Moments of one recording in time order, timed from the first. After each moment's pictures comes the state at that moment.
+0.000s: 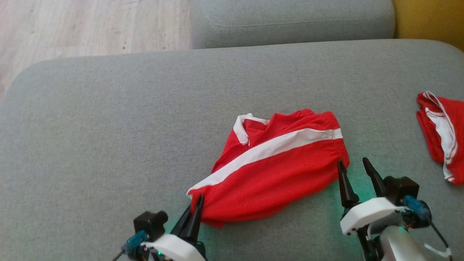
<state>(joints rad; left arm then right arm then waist) -0.19 0.11 -0.65 0.57 -0.68 -0.13 -0.26 -0.17 -0.05 0.06 0.61 0.15 0.13 -0.25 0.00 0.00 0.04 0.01</state>
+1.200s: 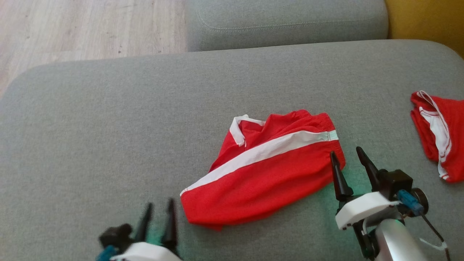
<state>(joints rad) -0.07 0.05 -0.28 0.58 -0.55 -0.11 -0.26 -0.17 -0.05 0.09 0.54 0.09 0.13 -0.25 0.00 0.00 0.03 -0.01</state>
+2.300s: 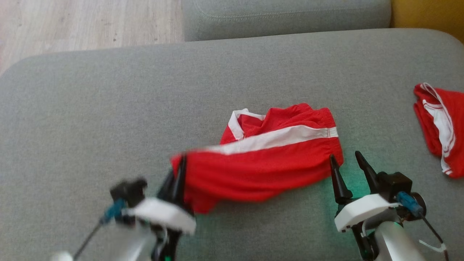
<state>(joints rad) -0.25 0.12 -0.56 0.53 -0.77 -0.12 -0.25 -0.17 -0.05 0.10 0.57 0.13 0.13 -0.25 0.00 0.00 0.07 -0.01</state>
